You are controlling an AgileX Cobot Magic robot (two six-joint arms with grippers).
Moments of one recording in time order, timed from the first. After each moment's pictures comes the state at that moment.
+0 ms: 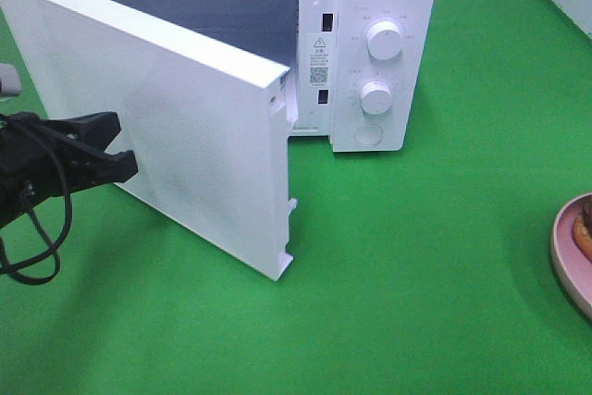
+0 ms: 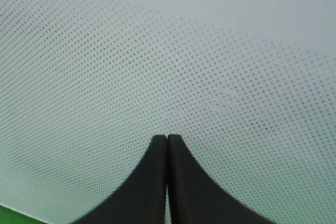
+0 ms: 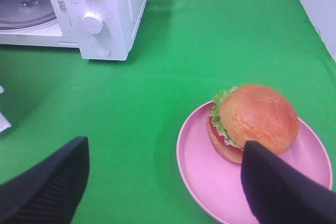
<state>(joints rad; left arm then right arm) -0.44 1.72 -0.38 -0.04 -1.05 -0.14 0.10 0.00 -0.49 -0.05 0.96 0.06</state>
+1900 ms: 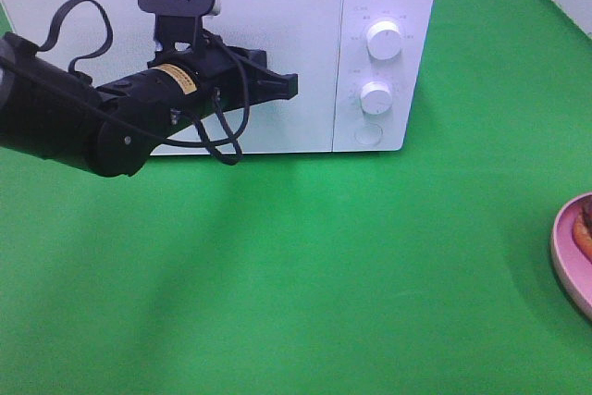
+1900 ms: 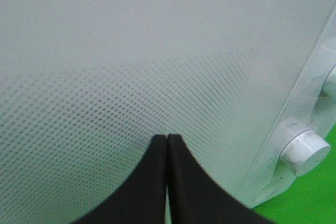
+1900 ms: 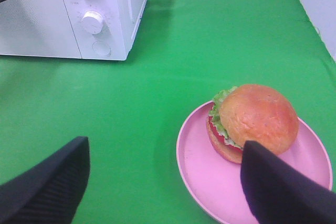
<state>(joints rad) -0.64 1.99 -0.99 -0.18 -0.68 -0.03 0.10 0.00 -0.49 -0.05 0.96 0.06</state>
